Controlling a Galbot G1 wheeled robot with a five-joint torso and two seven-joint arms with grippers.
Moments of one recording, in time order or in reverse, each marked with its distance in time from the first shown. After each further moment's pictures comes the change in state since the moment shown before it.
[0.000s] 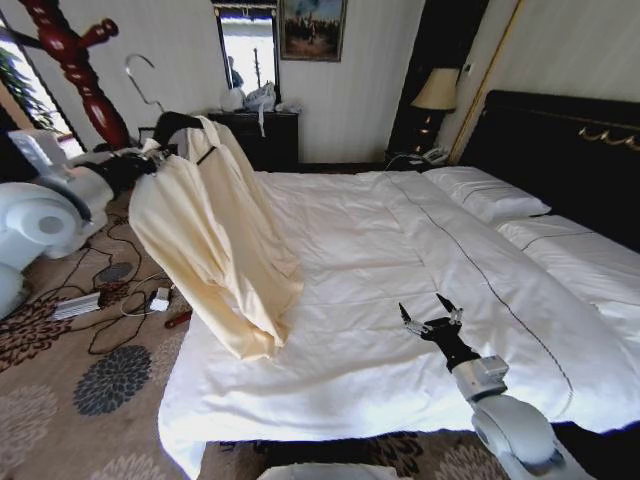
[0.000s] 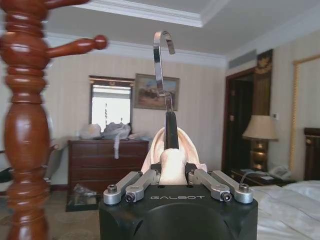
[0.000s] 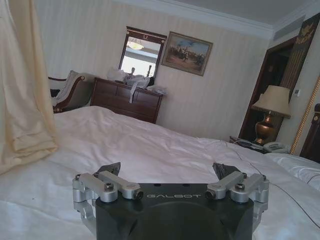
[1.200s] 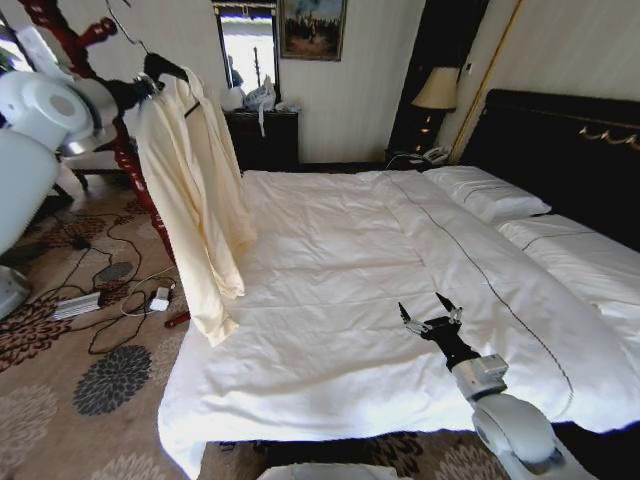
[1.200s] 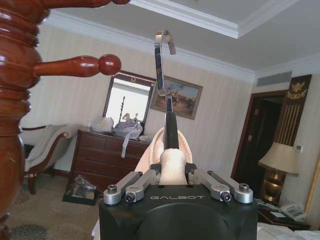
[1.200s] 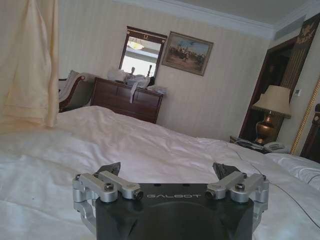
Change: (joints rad) left arm -0.726 -0.385 0.477 0.479 -0.074 0.160 -0.114; right arm 0.003 -0.005 -0.002 0.000 0.002 -0.003 0.002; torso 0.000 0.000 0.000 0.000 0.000
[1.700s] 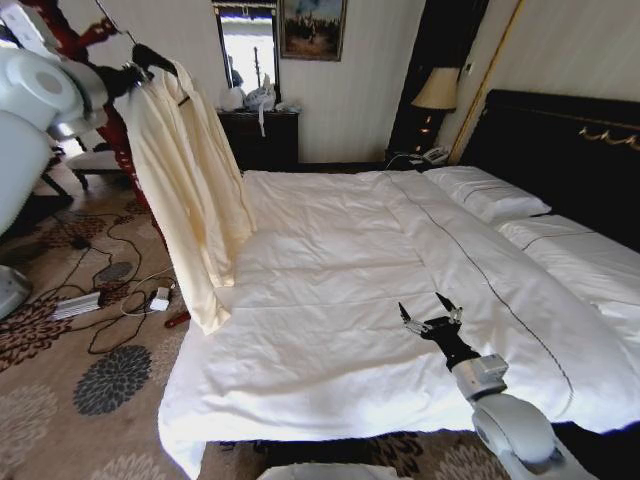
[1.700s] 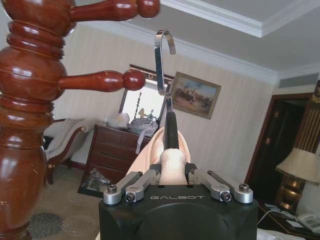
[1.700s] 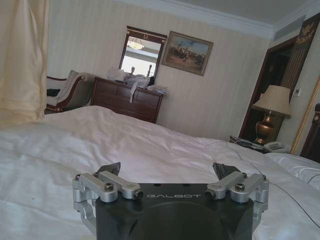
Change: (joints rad) left arm -0.111 -0.061 0.040 0.140 -0.031 0.067 -0.052; right arm 0.000 0.000 0.000 0.000 0.000 0.000 0.000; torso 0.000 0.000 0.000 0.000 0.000
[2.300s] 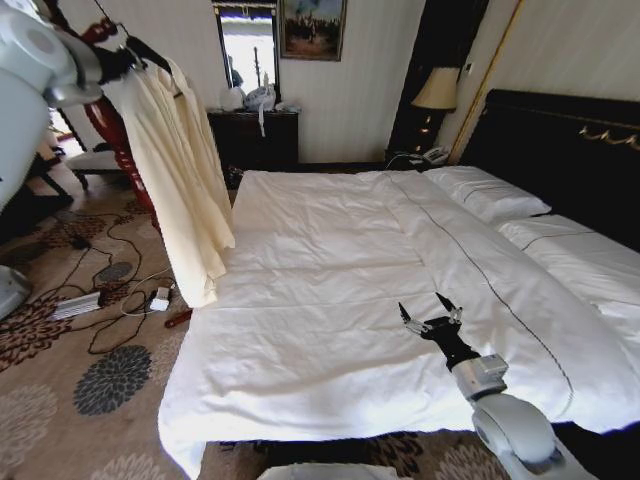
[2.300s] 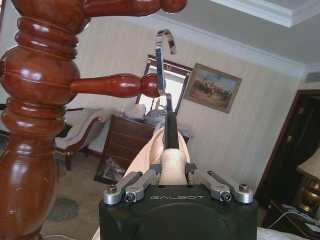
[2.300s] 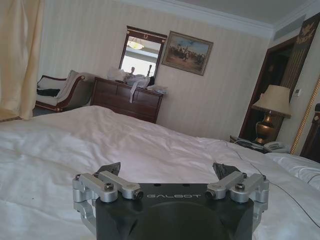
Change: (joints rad) left arm -0.089 -0.108 0.033 0.200 0.025 0.058 -0.011; right arm 0.000 0.000 0.000 0.000 0.000 0.000 0.000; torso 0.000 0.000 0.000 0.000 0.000
